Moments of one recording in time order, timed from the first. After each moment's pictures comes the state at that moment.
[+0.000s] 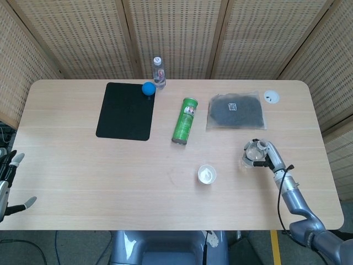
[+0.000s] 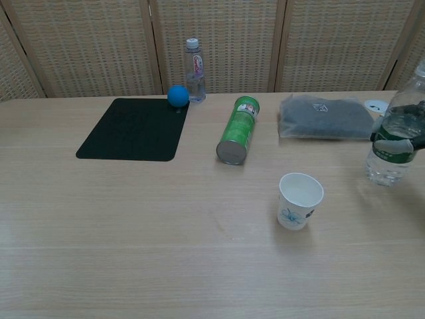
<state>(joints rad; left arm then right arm) -0.03 -0.93 -0.03 -1.94 1.50 1.51 0.16 0.52 -1.60 0.13 -0.85 -1.49 1.02 1.09</state>
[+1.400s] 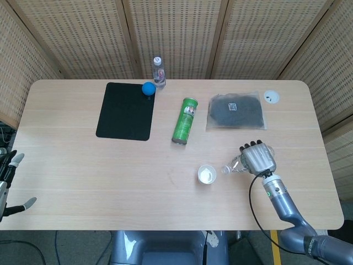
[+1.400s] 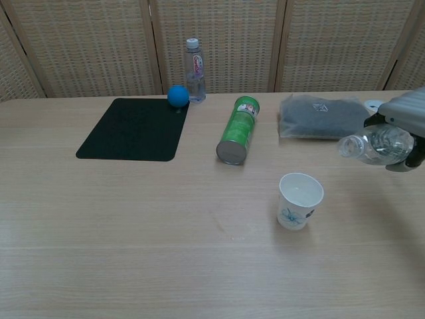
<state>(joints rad) -0.03 -0.91 -0.02 -1.94 1.52 1.51 0.12 0.55 -1.43 0.16 -1.39 -1.24 1.01 -0.59</state>
